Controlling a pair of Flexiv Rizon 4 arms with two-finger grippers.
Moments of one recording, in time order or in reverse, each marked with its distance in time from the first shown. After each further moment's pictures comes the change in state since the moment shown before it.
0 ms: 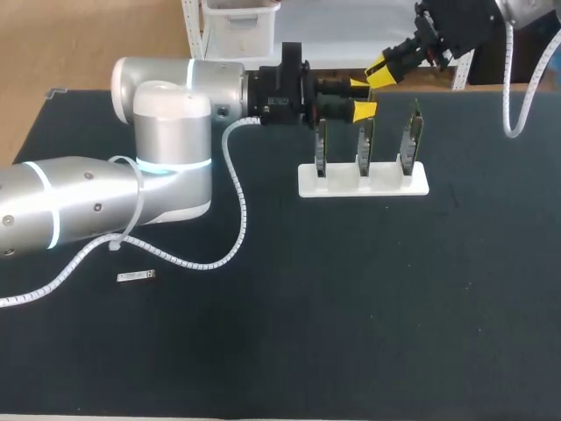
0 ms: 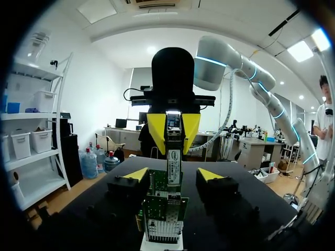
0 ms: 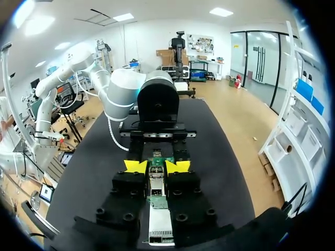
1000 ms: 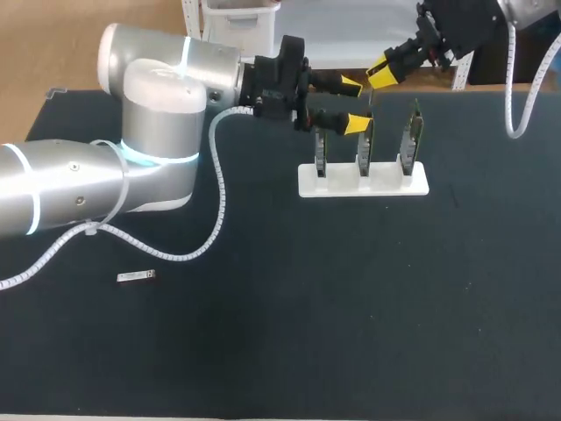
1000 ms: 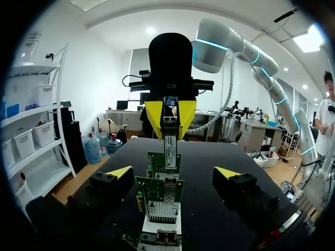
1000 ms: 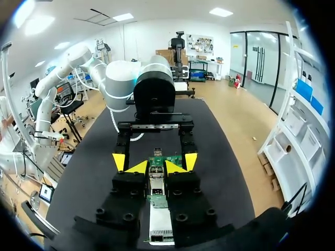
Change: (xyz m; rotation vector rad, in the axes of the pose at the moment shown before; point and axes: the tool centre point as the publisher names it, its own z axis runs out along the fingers) left arm 0.012 -0.006 -0.017 -0.012 0.203 0.013; right arm 0.001 0.002 -0.001 0.005 -0.001 0.000
